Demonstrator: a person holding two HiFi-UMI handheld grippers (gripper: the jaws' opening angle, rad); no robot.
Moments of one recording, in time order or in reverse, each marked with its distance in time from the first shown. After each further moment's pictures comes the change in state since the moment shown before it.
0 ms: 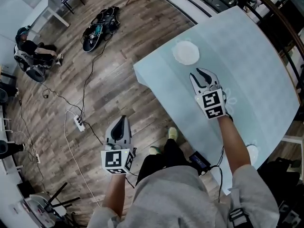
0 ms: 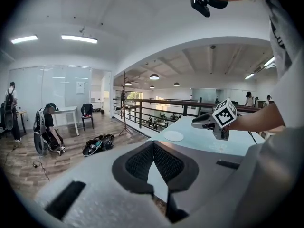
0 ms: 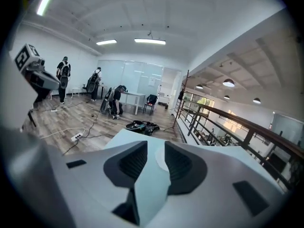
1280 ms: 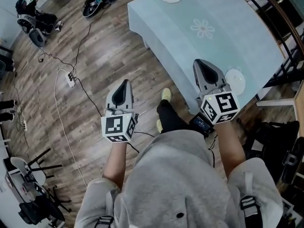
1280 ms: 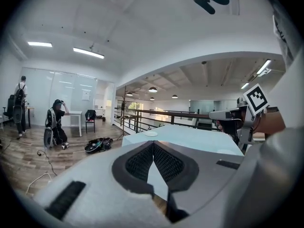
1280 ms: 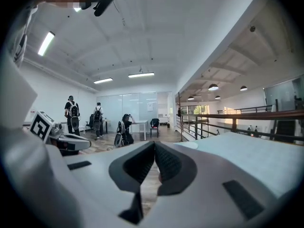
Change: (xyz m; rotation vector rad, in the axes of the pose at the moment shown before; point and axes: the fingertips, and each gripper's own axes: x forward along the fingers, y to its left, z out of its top) left arm -0.281 -0.173 -0.086 -0.046 -0.156 0.004; right arm -0.412 0.189 -0.018 0.286 -0.304 0.009
